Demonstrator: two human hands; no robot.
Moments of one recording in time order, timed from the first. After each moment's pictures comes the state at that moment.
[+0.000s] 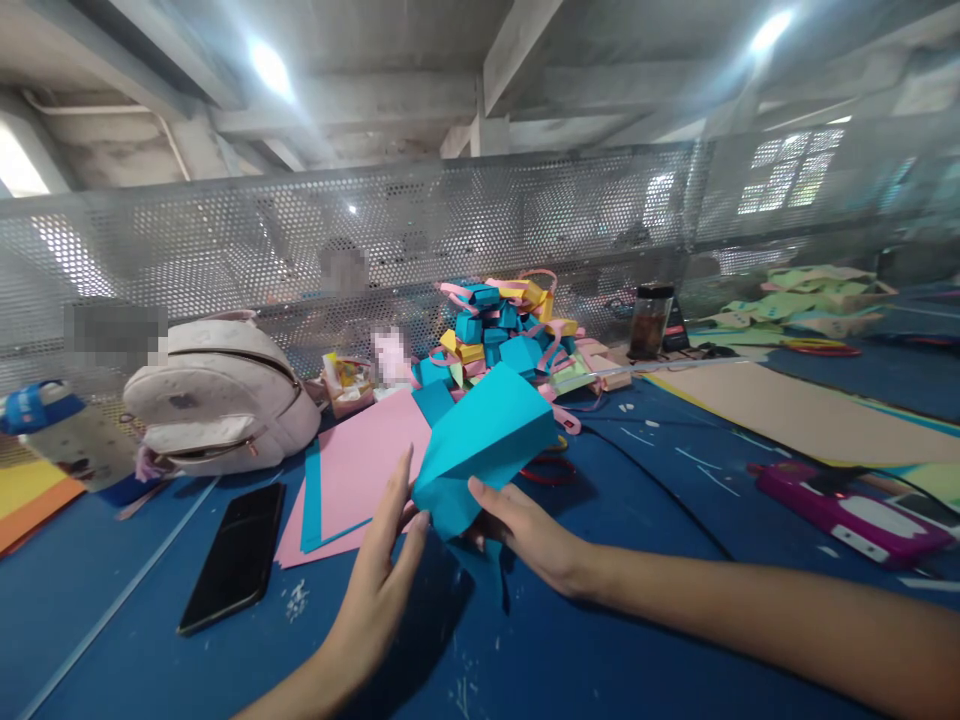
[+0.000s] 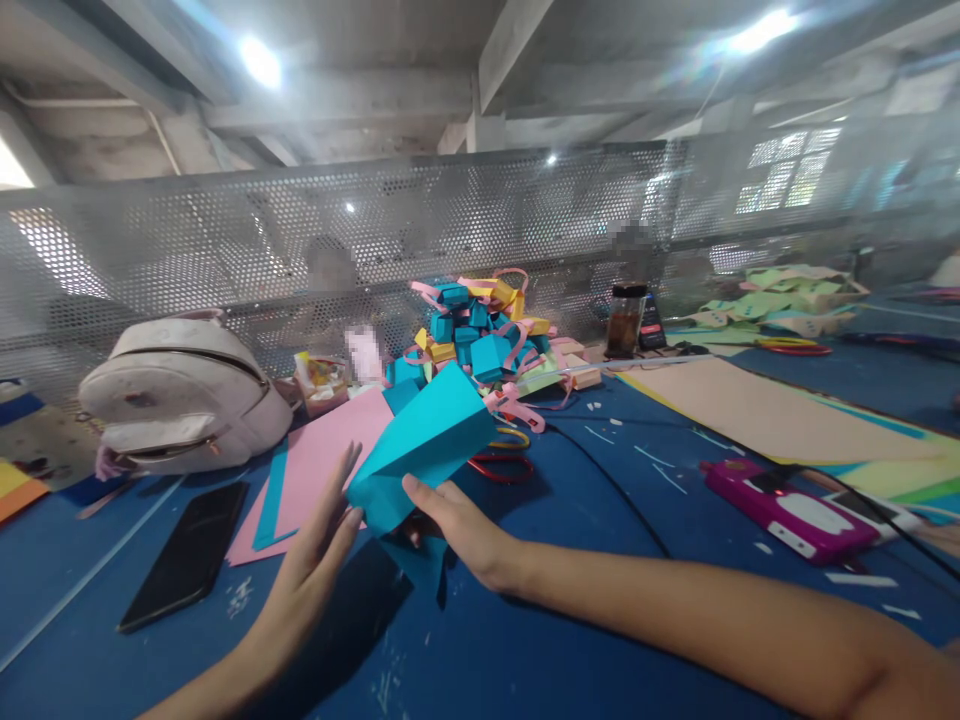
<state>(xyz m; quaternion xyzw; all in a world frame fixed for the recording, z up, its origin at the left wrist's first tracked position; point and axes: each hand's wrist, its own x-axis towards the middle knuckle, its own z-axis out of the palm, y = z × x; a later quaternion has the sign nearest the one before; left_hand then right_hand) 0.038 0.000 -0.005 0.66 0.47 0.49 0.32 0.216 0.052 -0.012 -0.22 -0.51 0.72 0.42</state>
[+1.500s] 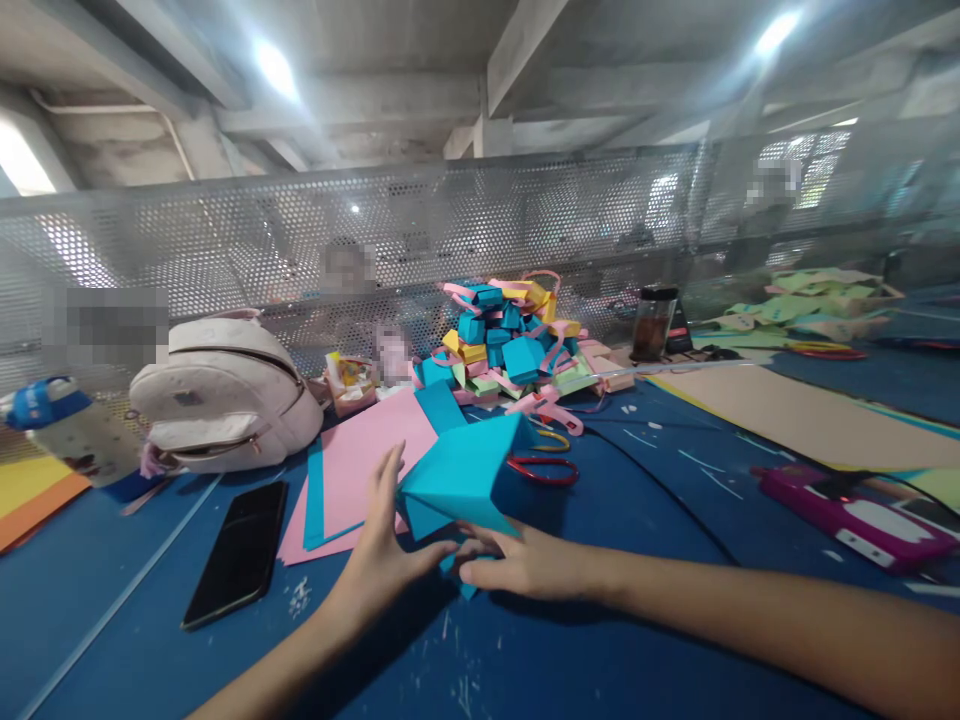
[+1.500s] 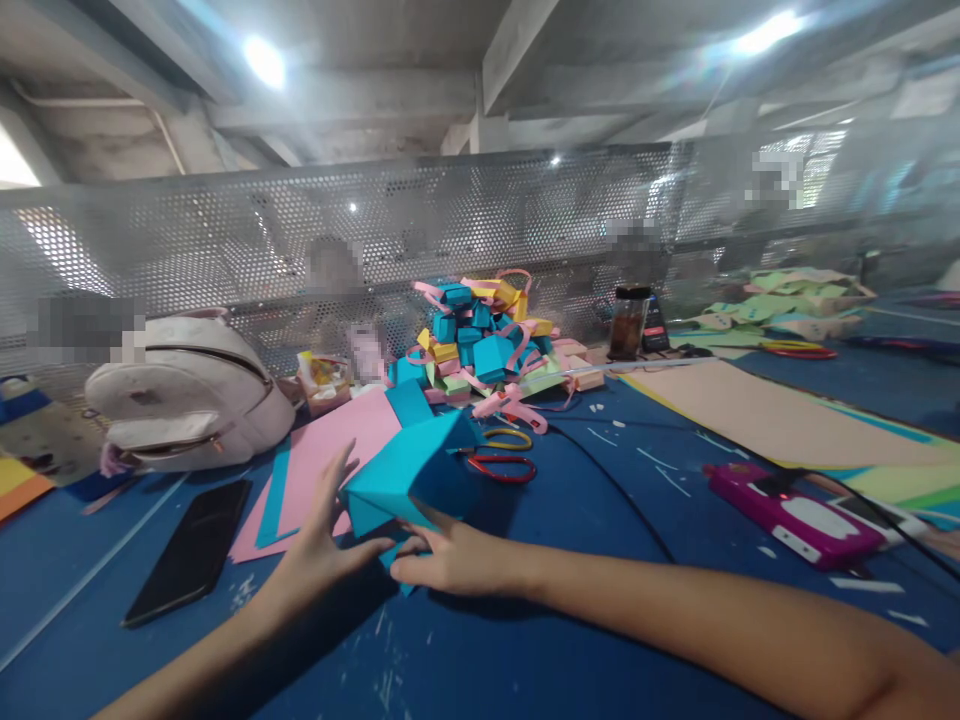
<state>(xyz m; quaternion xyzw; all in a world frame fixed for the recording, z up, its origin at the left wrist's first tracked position) 0.023 0.023 -0.009 0.68 0.49 0.47 0.28 0.224 0.047 -0.014 -0.18 -0.71 0.63 0.26</state>
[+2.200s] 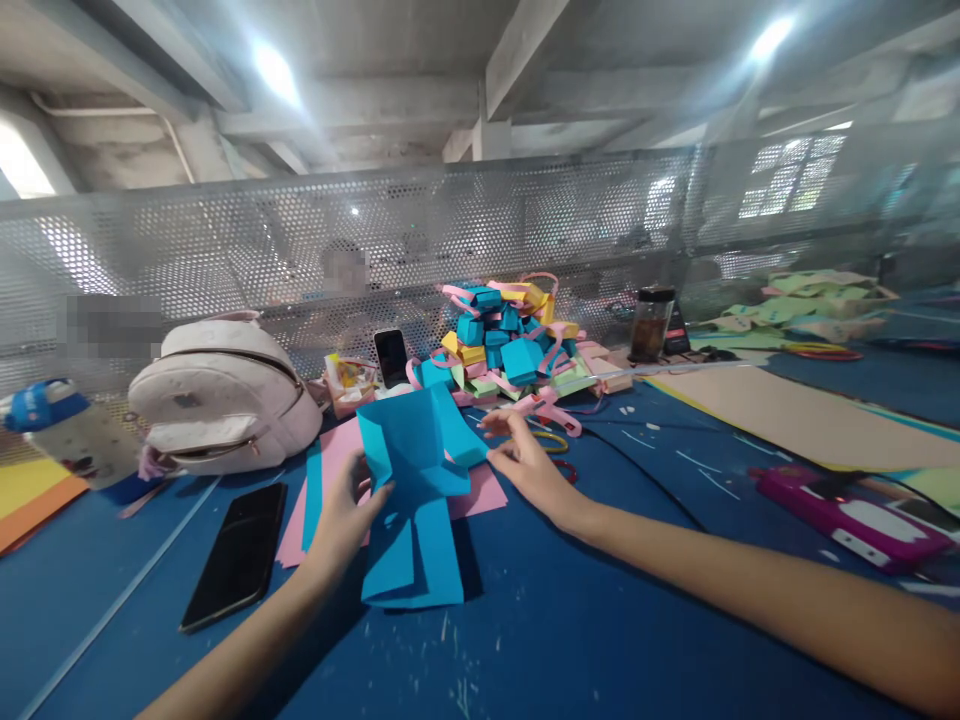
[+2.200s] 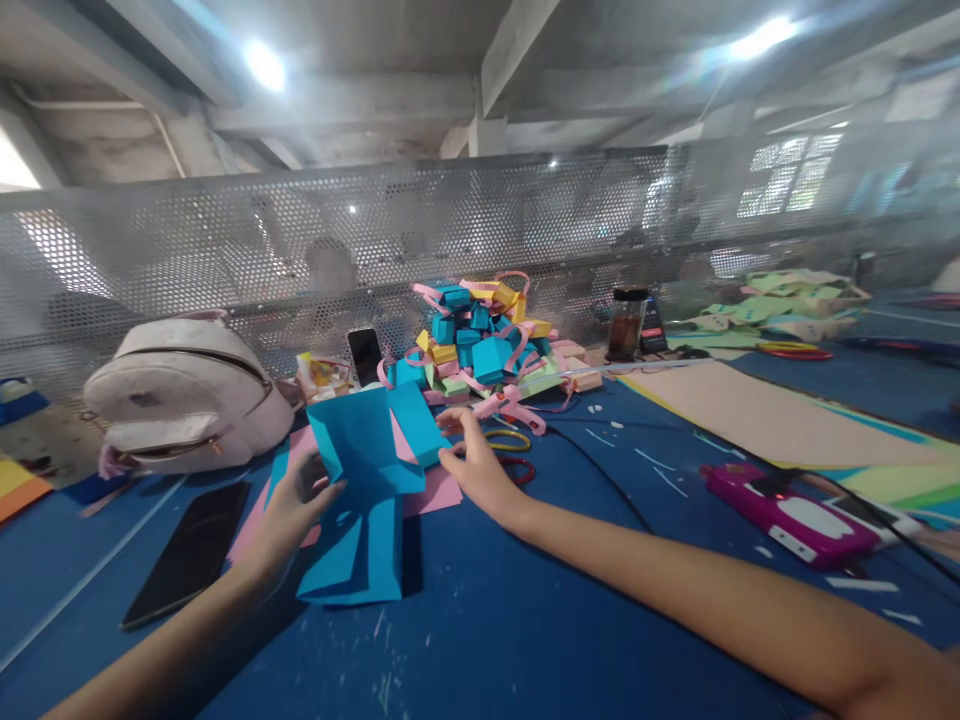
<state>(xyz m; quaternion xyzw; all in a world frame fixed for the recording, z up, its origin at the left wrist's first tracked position) -0.018 0.066 -0.009 0.61 0.51 0.53 0.28 0.238 0.109 -0.012 -0.32 -0.67 0.39 0.54</state>
